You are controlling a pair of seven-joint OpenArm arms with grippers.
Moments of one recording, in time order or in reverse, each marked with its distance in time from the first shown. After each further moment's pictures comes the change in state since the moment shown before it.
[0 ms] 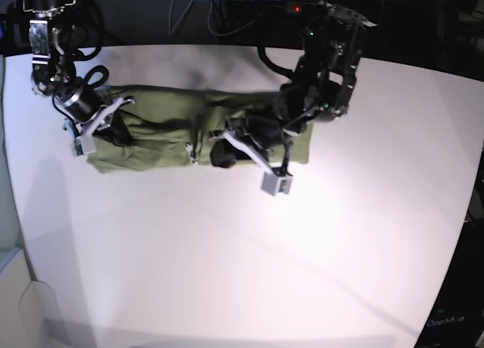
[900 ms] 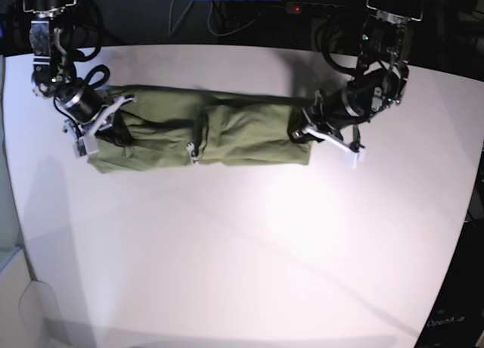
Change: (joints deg) left arm 3.3 -9.7 -14.2 -16.9 -12.6 -1.4 -1.0; right arm 0.0 -0.1 0.1 0.5 -3.4 0.1 0.4
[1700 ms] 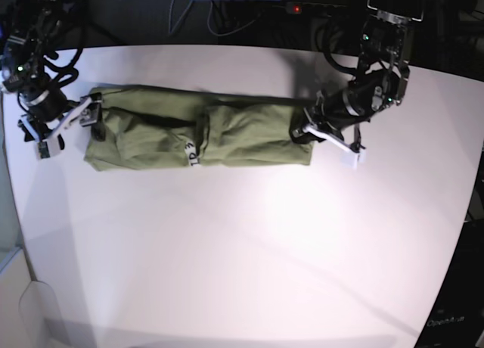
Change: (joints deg) left arm 0.2 -0.1 -0.2 -0.4 2.1 -0.9 -0.4; right arm -4.8 -7.4 21.0 23.6 -2.4 0.2 -25.5
